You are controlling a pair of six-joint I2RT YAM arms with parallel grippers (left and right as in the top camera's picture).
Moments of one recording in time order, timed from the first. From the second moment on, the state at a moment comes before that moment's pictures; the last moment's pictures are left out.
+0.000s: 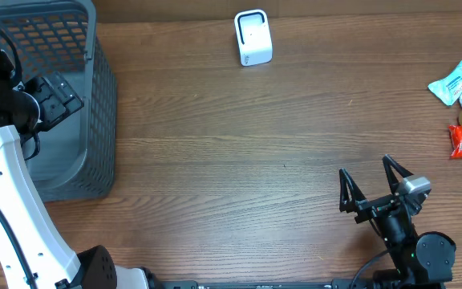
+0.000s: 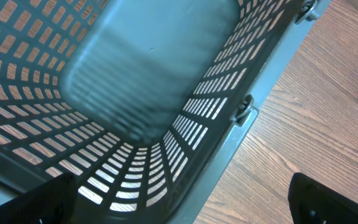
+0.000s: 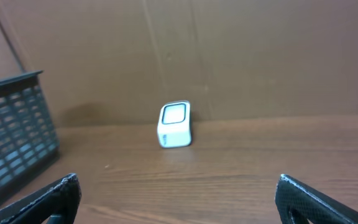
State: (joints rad) left arm 0.35 1.62 2.19 -1.69 -0.04 -0.33; right arm 0.08 0.02 0.13 -0.06 -0.24 0.23
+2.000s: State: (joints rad) left arm 0.35 1.62 2.19 -1.69 -0.04 -0.33; right arm -0.12 0.01 0.02 -0.03 -0.14 0.15
